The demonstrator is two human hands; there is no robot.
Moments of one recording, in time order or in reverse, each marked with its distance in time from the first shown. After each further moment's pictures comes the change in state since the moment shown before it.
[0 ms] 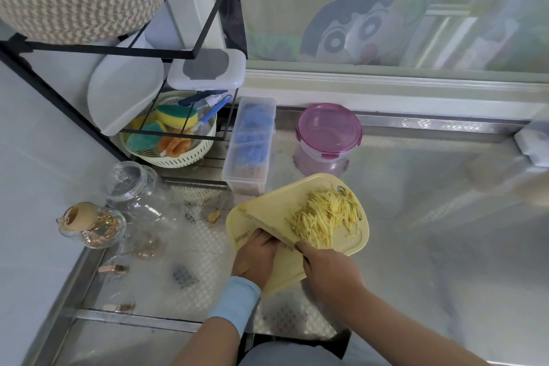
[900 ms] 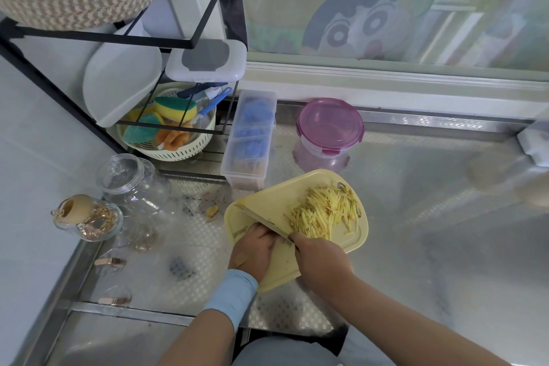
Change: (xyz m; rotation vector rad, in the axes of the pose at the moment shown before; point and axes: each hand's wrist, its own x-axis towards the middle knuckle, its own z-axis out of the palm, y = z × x) left_hand -0.002 -0.005 0.006 -0.033 0.031 -0.073; right_hand 0.019 -0.008 -0.002 -0.077 -0.049 -0.019
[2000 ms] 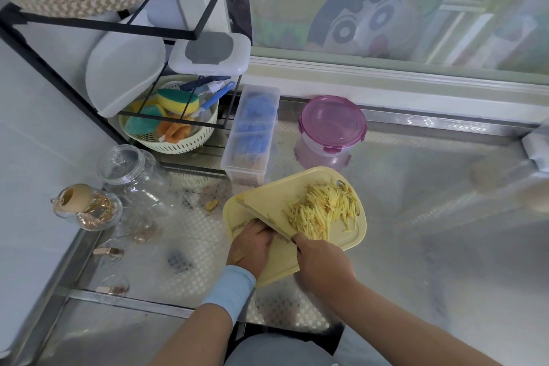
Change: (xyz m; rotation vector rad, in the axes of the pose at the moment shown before) left_hand -0.003 0.002 0.004 -0.021 0.009 -0.105; right_hand -0.005 0.007 0.006 -0.009 0.003 0.020
